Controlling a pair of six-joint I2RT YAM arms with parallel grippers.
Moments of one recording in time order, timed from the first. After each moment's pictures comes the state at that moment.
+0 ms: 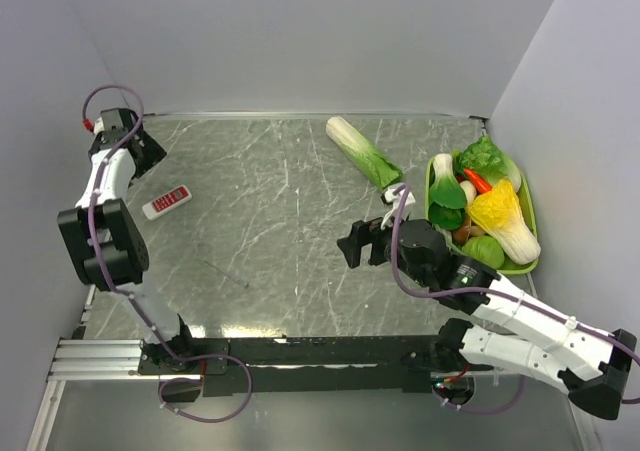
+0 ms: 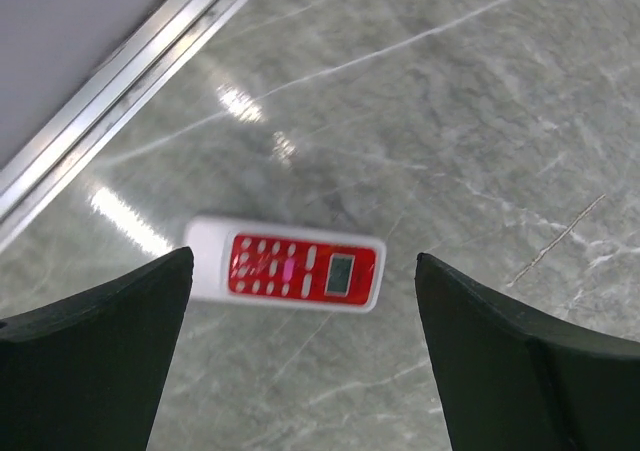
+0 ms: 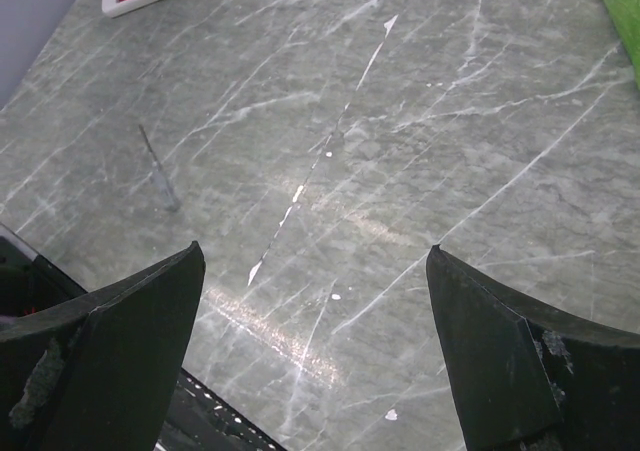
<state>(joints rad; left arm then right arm) 0.28 1.78 1.47 -0.54 -0.23 -0.54 0.94 0.80 0.75 -0.33 0.29 0.43</state>
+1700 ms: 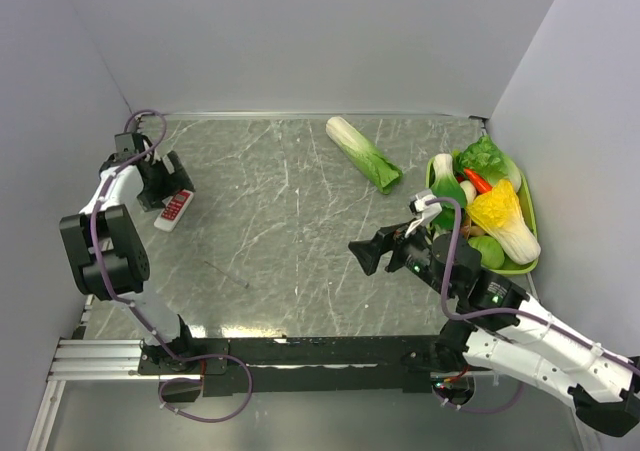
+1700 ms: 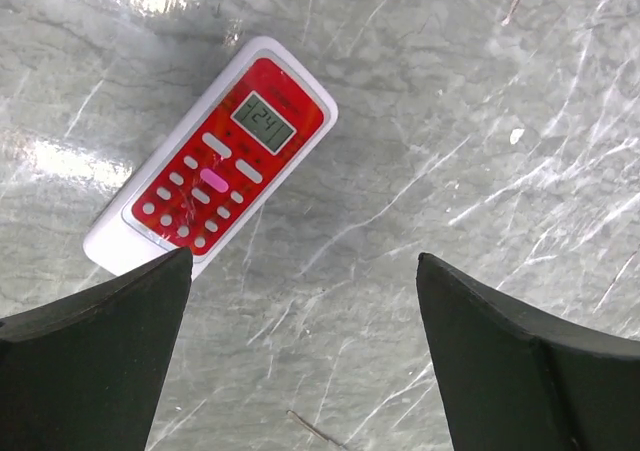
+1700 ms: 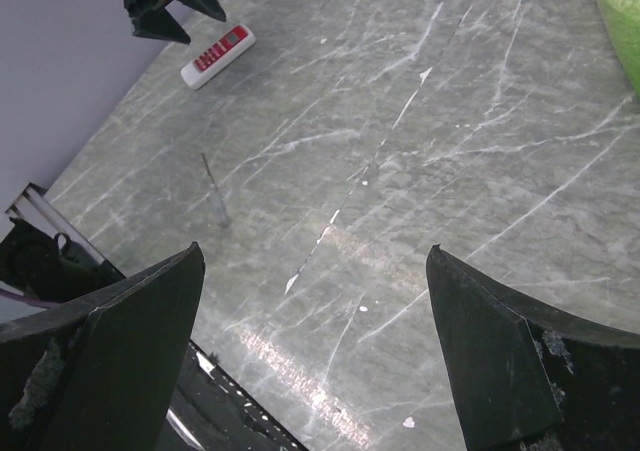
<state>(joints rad) 0.27 1.73 1.28 -0.56 0.18 -0.28 0.94 0.59 0.71 -0.33 0.24 0.42</state>
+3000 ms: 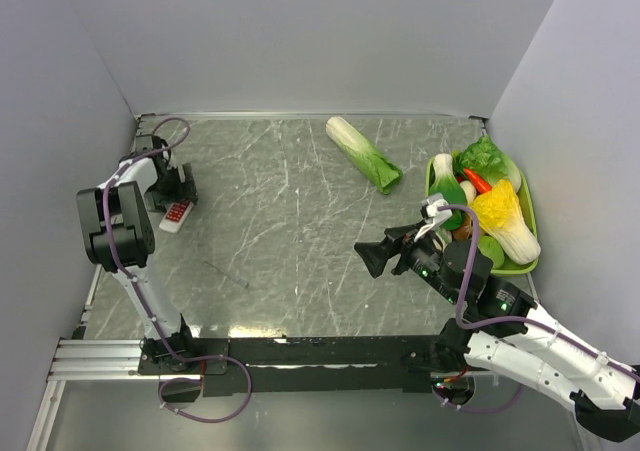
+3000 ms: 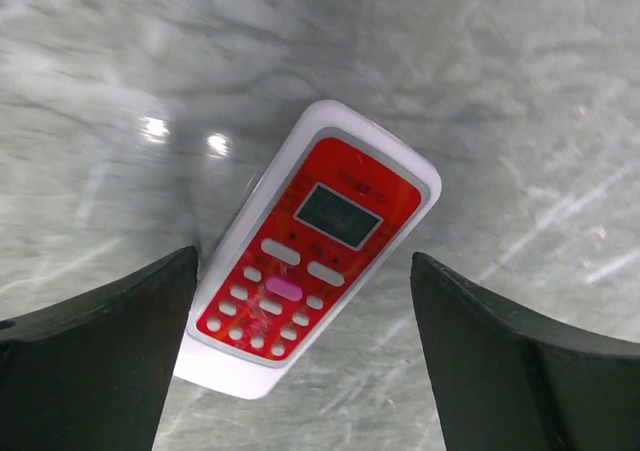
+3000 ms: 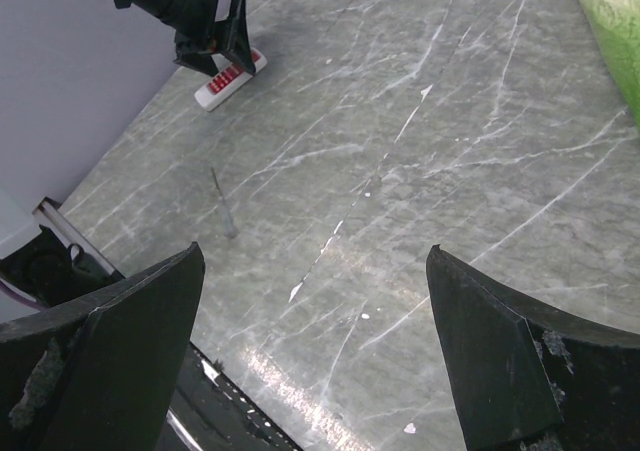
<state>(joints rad) 0.21 1.96 1.39 -0.58 0.04 -0.09 0.94 0.53 0.68 -0.32 0.25 0.42</state>
